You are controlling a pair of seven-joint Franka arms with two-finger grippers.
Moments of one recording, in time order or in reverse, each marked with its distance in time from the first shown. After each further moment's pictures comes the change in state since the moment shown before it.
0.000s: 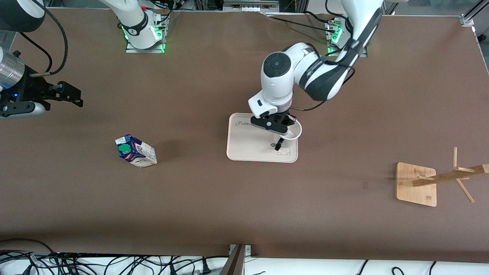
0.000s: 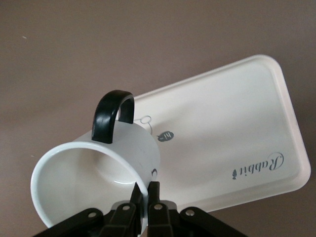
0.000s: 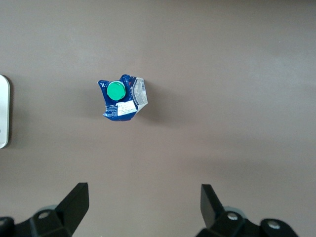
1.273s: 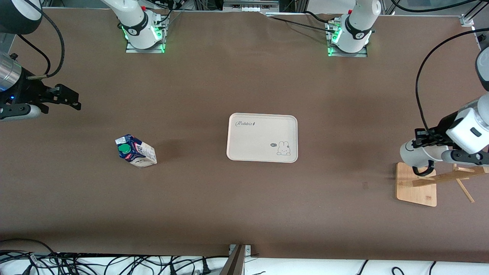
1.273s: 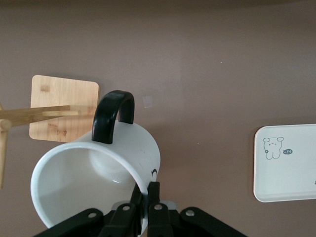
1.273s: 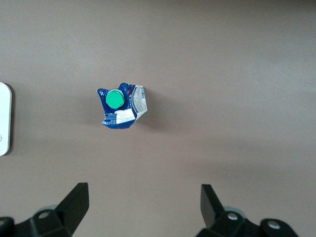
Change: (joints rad) left arm 0.657 -0.090 0.007 0.275 -0.286 -0.373 0.553; right arm -0.184 0.002 0.180 0.000 0.000 0.034 0.000
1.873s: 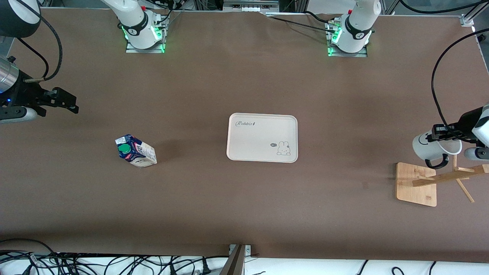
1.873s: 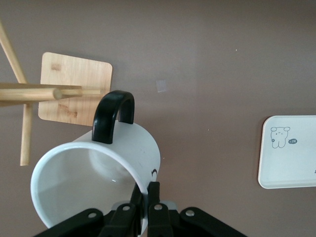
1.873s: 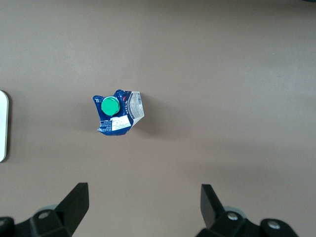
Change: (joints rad) left arm 0.074 0.003 0.000 0.025 -0.023 -0.069 0.039; right arm -0.008 0.008 0.000 0.000 0.000 0.025 0.000
